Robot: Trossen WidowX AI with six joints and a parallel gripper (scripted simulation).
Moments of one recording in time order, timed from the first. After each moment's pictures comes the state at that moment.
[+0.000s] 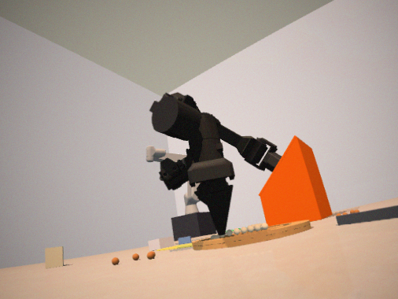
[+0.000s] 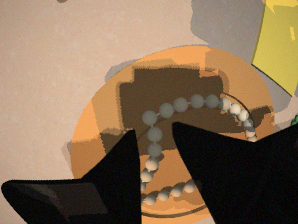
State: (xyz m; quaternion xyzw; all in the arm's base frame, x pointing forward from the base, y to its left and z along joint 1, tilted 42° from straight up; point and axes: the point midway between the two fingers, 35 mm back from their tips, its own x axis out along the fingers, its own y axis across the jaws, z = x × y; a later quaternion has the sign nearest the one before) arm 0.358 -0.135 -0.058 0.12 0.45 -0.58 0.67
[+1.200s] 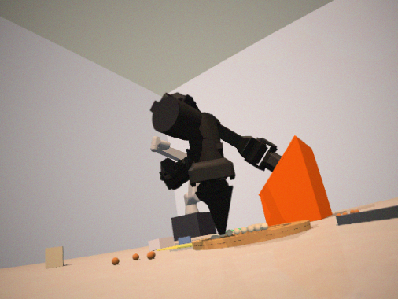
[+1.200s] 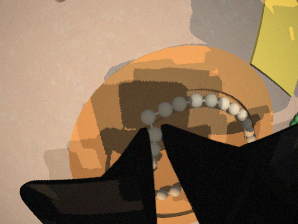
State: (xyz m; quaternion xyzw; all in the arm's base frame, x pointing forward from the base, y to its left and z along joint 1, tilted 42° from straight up) arm 0.357 -0.134 -0.058 0.12 0.45 -0.58 0.67
